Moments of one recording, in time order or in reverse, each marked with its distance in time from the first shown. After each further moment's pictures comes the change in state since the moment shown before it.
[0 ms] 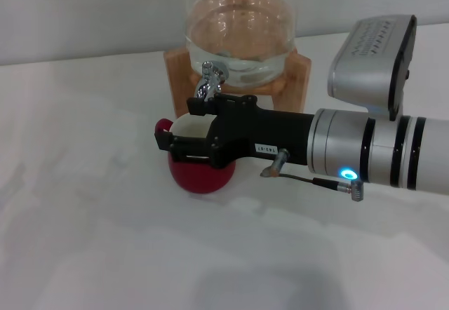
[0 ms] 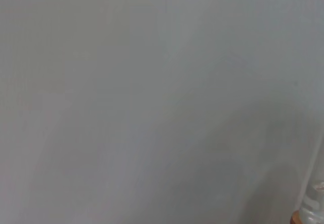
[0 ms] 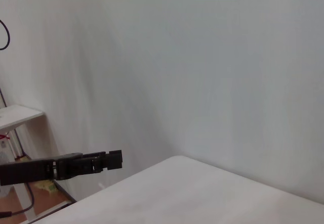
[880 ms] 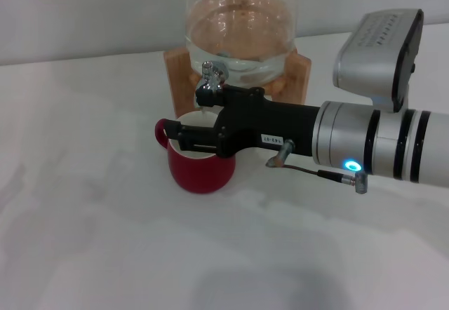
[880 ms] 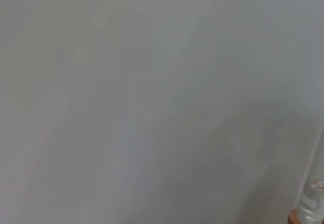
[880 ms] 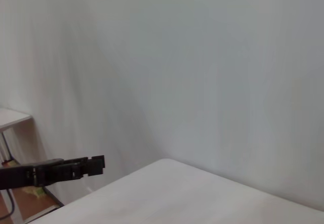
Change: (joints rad) left arm 0.005 0.000 -0.001 0.000 0.000 -0.008 0.000; right arm 0.005 0.002 0.023 0.014 0.001 -0.012 0.000
